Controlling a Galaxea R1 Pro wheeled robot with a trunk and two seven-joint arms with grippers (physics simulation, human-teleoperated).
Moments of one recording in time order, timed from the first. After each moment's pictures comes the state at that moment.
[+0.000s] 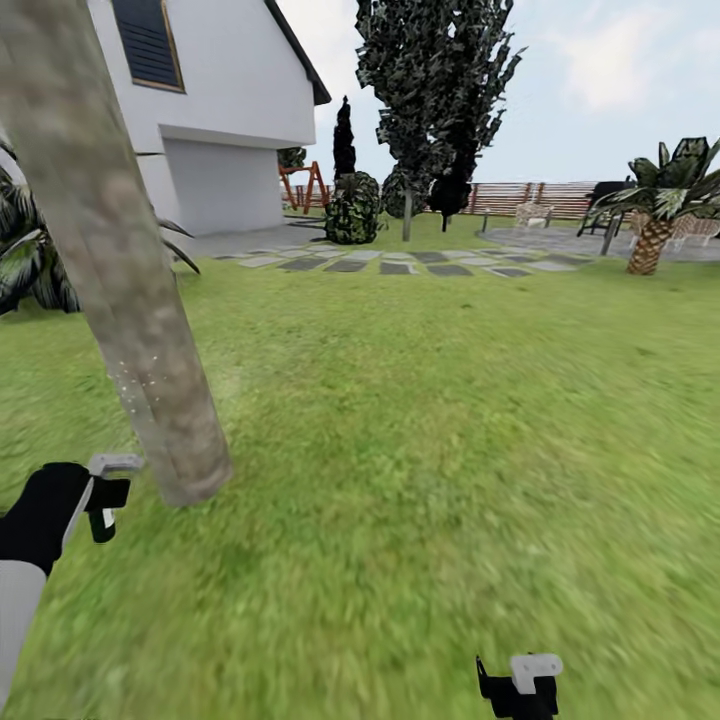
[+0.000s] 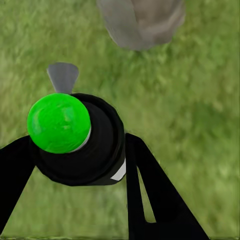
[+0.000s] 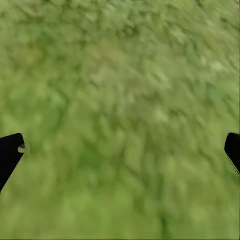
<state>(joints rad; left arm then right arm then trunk) -0.81 0.38 0.19 -0.79 -0.20 0.81 -0.16 -0.42 -0.06 0.50 -0.09 -0.39 -0.59 -0.13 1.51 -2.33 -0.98</state>
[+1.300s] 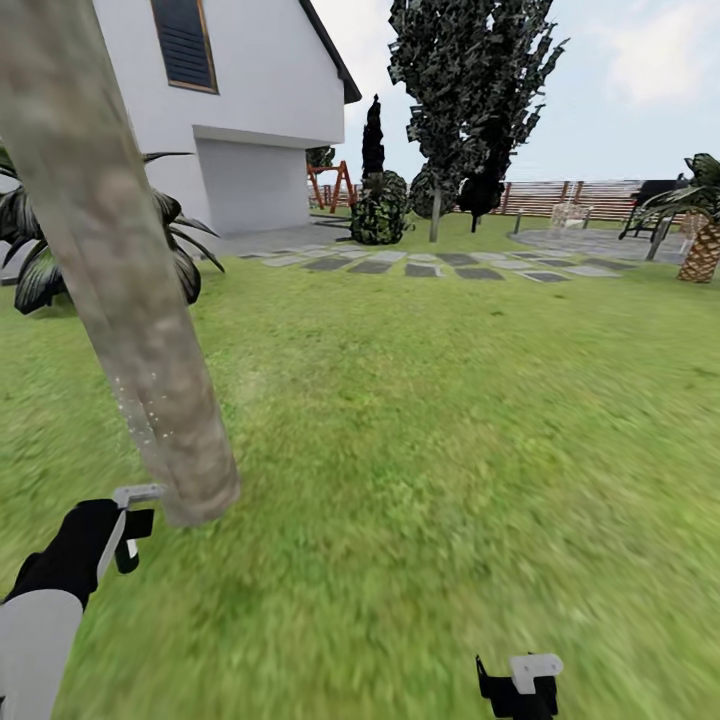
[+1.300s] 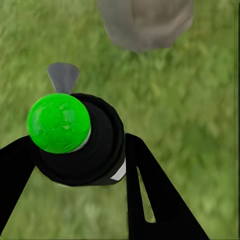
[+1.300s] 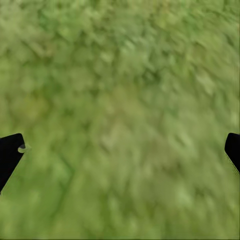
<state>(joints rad) -0.73 0.25 0.30 -0.73 -0.19 0.70 -0.04 -0.42 -0.06 0.50 -0.09 -0.39 -0.59 -0.13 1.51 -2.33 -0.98</state>
